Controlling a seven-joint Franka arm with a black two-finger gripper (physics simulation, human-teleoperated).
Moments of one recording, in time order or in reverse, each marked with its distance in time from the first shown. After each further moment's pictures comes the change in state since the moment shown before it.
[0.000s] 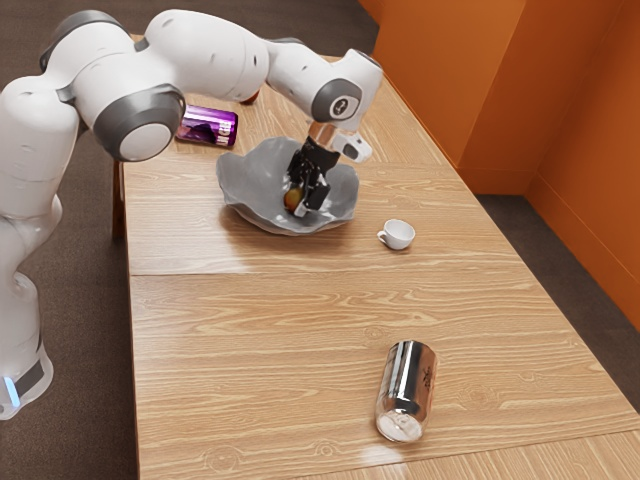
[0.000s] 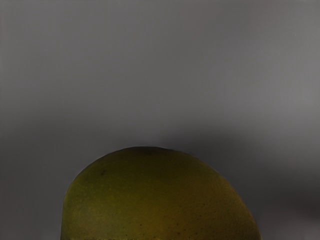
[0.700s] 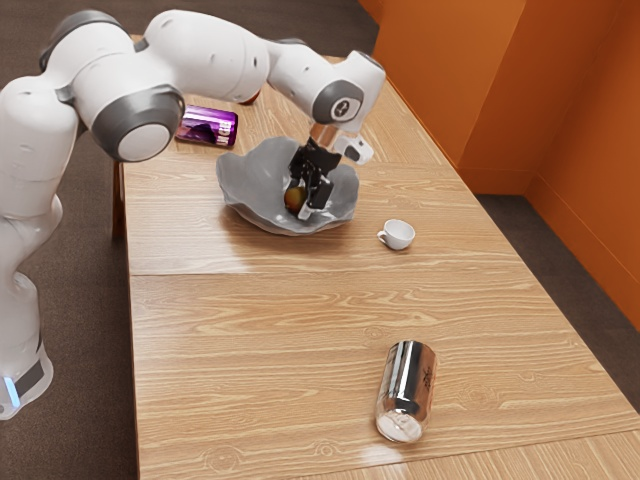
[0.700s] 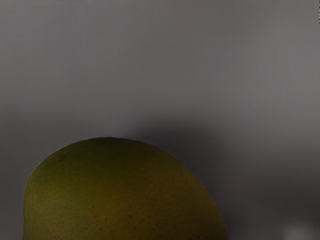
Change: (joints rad) arm -0.013 -0.003 0.000 0.000 0.014 -0.002 -0.013
